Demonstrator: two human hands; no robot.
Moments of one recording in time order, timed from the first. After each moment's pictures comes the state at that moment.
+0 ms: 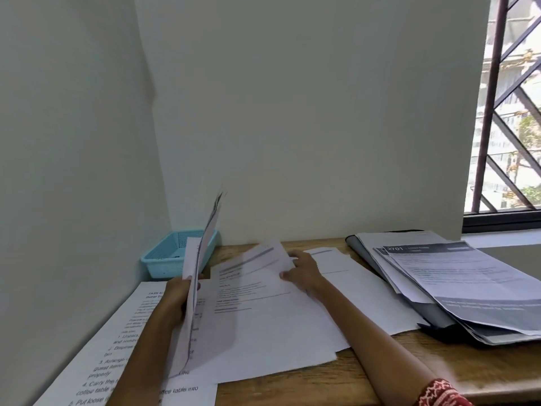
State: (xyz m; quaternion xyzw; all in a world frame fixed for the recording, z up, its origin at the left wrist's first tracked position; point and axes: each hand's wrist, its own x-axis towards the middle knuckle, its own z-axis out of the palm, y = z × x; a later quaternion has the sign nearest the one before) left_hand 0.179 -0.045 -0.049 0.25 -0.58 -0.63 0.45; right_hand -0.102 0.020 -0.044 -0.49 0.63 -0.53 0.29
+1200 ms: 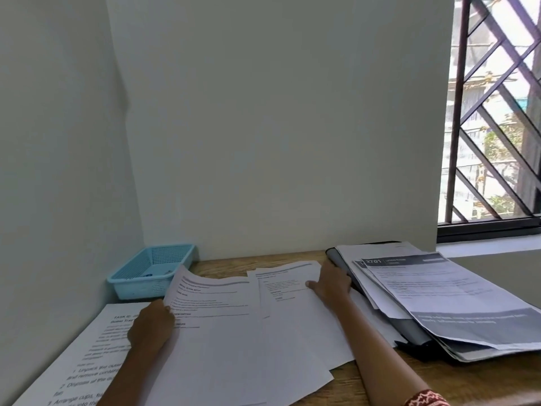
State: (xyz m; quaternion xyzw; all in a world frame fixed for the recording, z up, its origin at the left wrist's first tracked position) left_hand 0.142 -0.012 -0.041 0.70 -0.63 -0.14 0.29; right_hand -0.184 0.044 -0.035 -0.44 0.87 -0.22 -0.04
